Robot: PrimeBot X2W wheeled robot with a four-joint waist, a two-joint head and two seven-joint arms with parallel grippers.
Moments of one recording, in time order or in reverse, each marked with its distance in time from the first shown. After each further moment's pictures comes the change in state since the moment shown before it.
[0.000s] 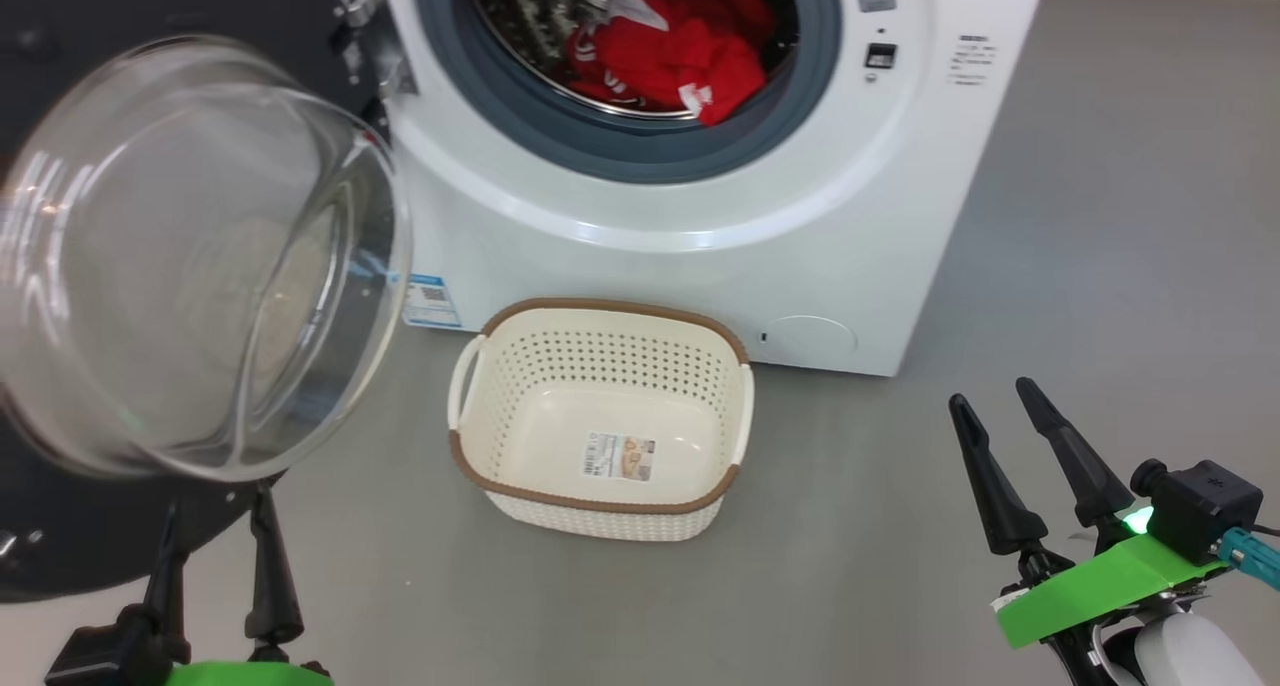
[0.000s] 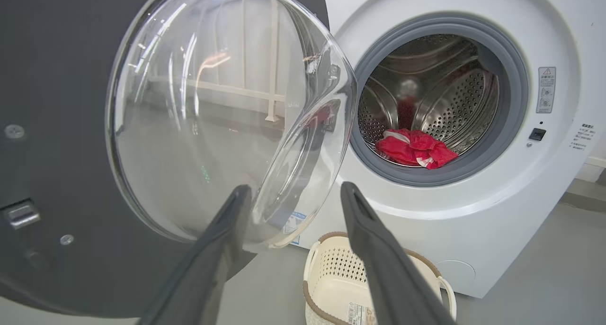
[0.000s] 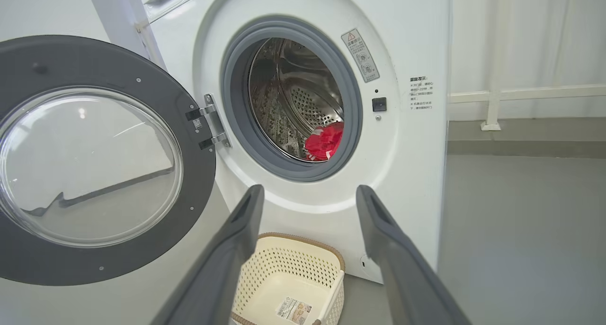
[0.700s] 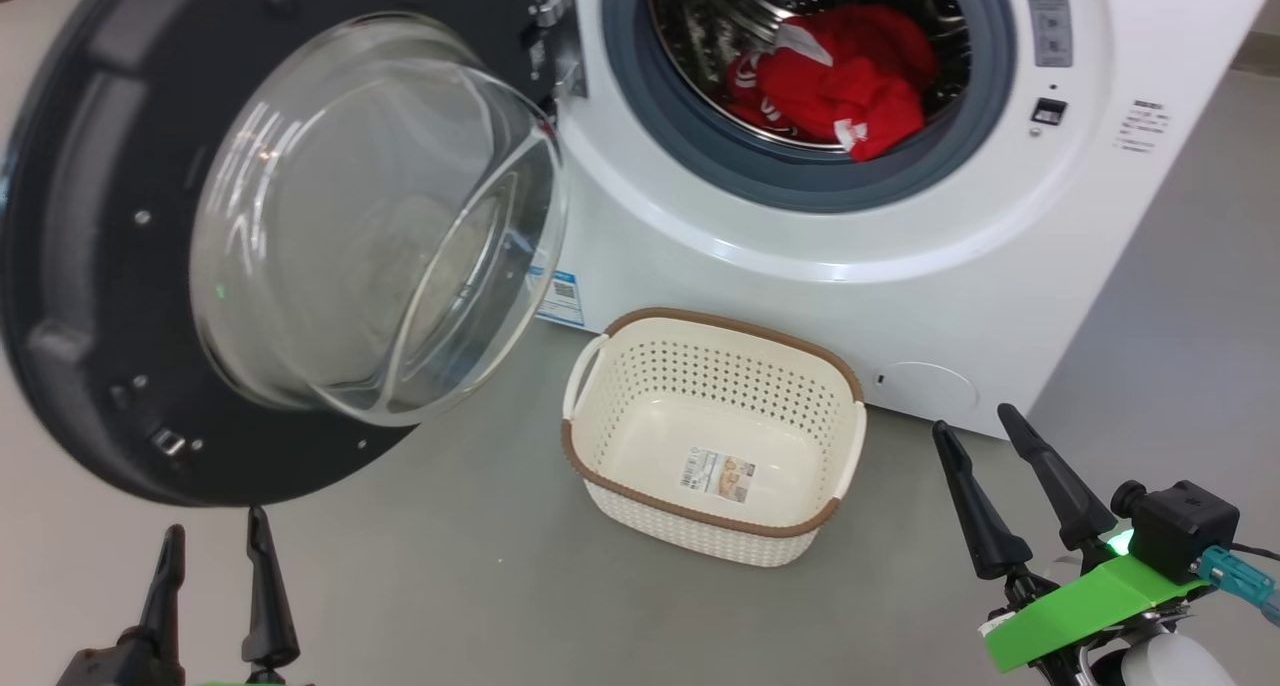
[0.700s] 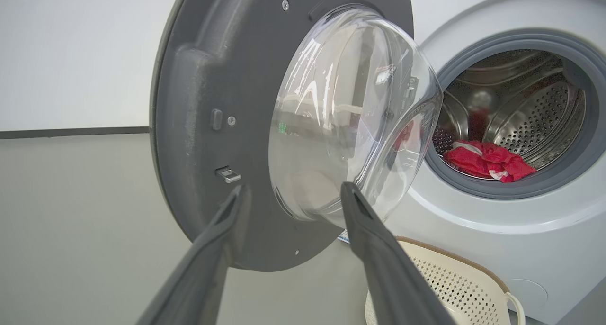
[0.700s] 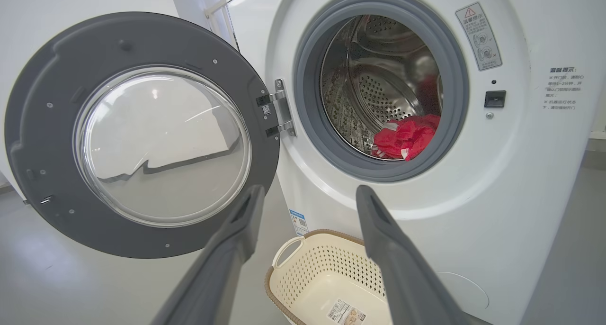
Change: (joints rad) left arm 0.037 0.000 0.009 -0.006 0.022 0.021 0.000; right arm 0.024 0.001 0.029 0.011 0.002 0.000 0.000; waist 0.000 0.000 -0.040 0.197
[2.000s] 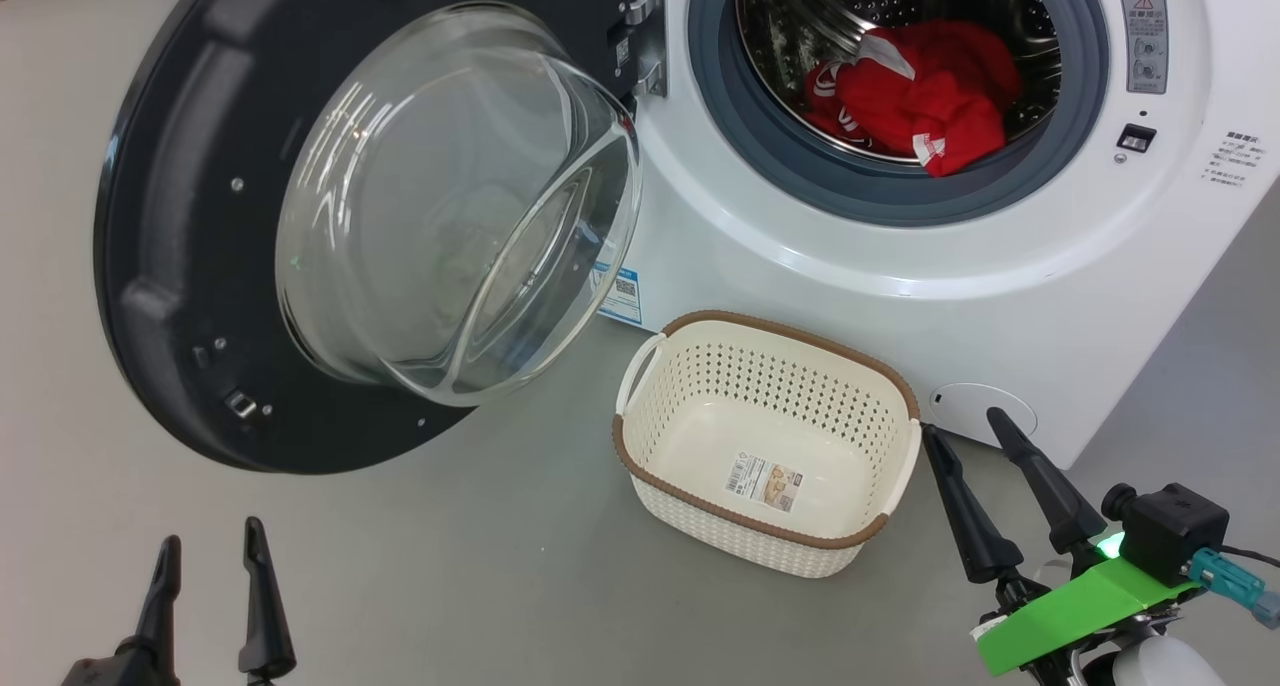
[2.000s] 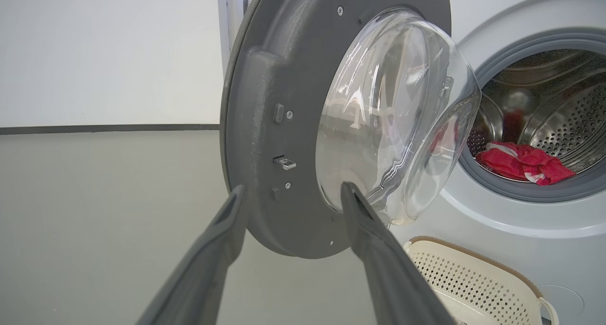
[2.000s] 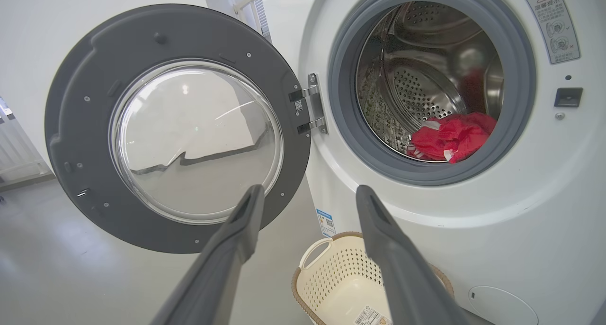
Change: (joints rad) left arm 0.016 0.000 0.010 -0.001 0.020 -0.003 0.000; right arm 0.000 0.007 0.014 0.002 0.009 0.000 0.000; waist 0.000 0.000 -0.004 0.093
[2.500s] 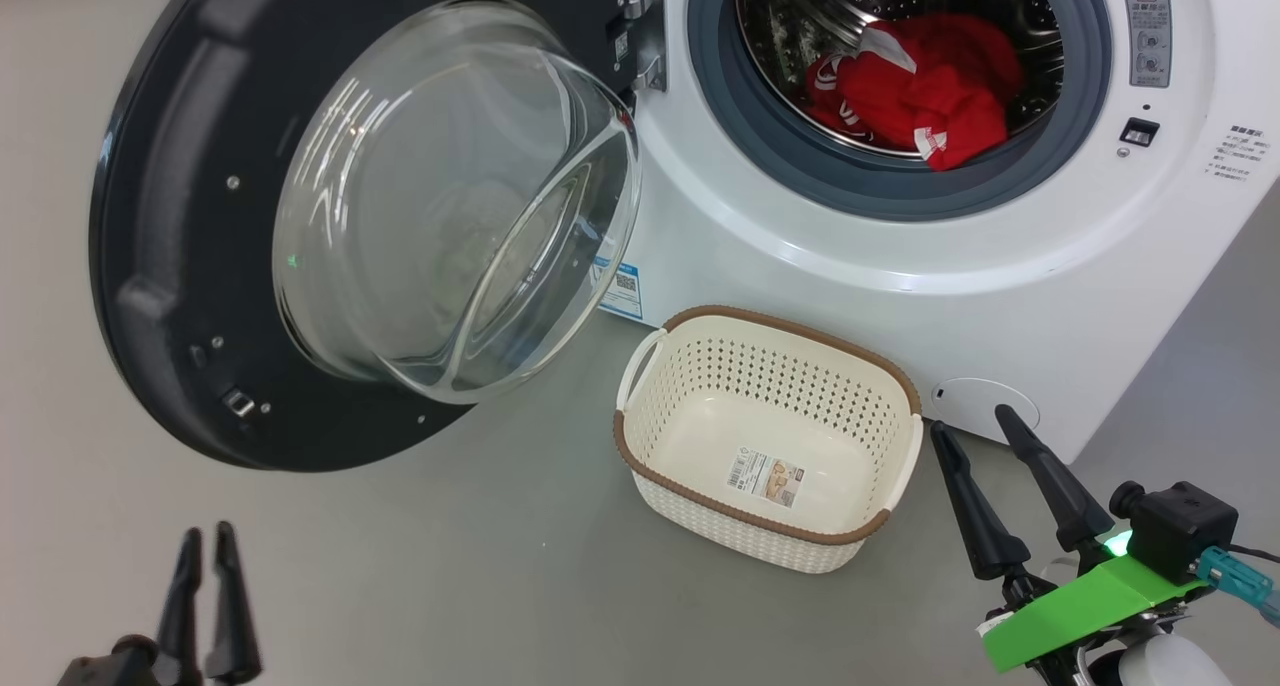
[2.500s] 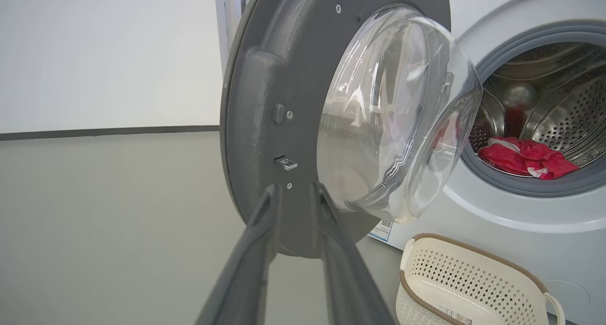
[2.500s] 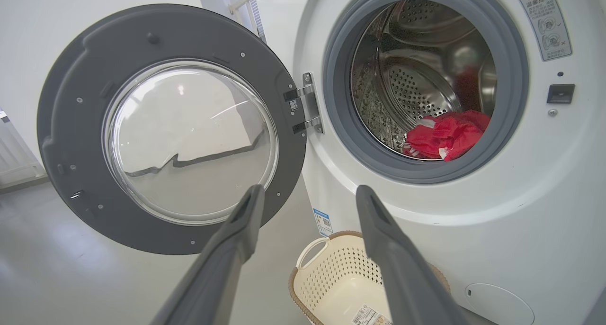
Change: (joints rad) left arm -0.001 0.002 0.008 0.000 0.011 -0.010 0.000; right arm 0.000 0.000 -0.012 0.000 0.000 0.000 0.000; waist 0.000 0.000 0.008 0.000
